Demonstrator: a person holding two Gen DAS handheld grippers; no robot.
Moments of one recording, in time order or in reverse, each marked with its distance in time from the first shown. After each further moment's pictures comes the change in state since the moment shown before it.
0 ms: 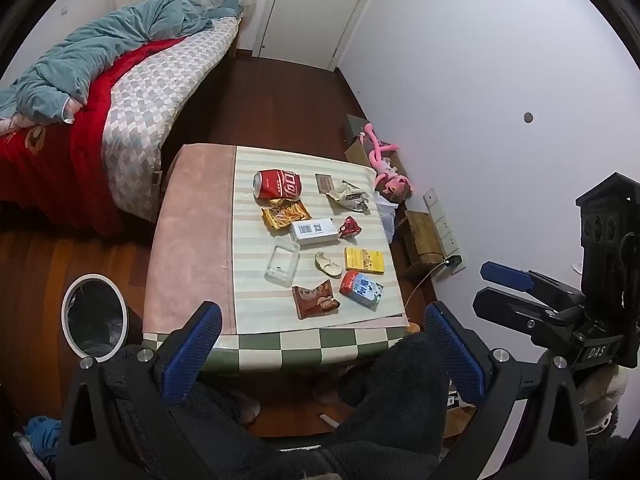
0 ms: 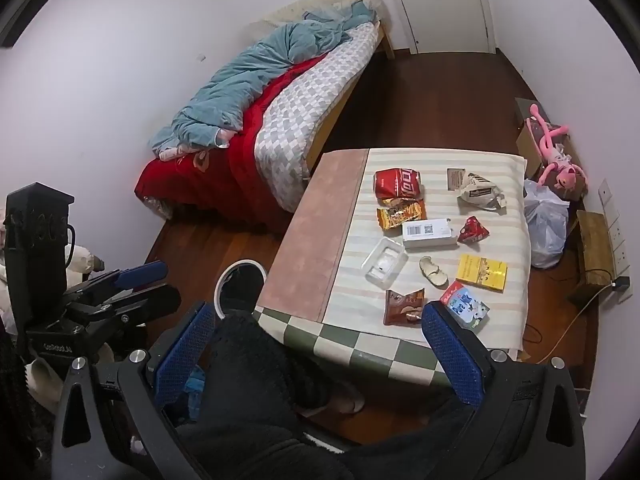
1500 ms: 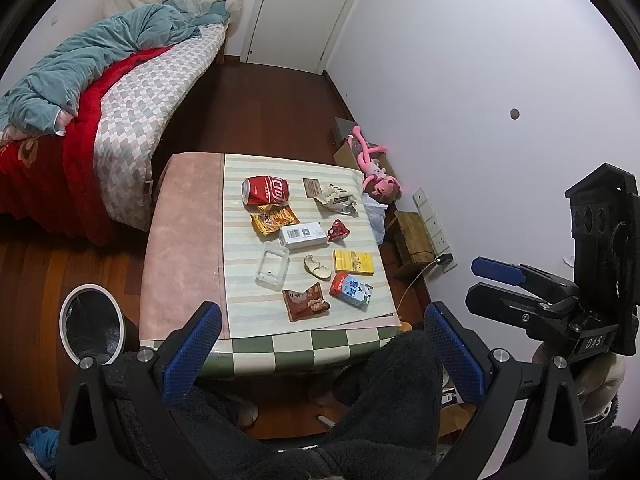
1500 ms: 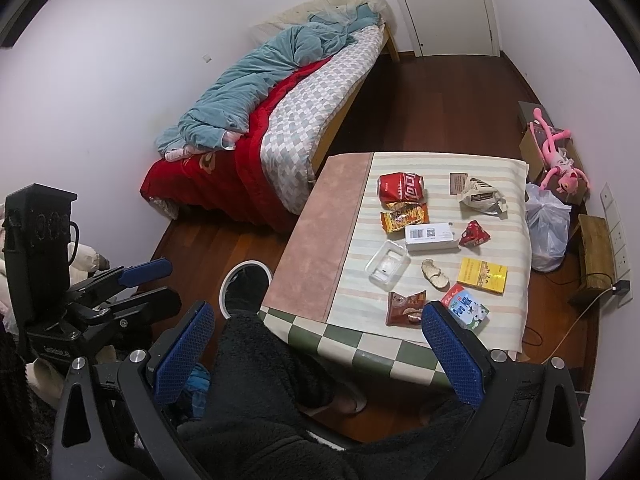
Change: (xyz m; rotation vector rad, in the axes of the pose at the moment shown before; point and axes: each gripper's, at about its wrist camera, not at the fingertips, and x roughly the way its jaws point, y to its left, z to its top) left arm -0.008 -0.016 0.005 0.031 -0.015 -0.015; right arm -0.014 0.007 0.005 -0.012 -0.017 0.018
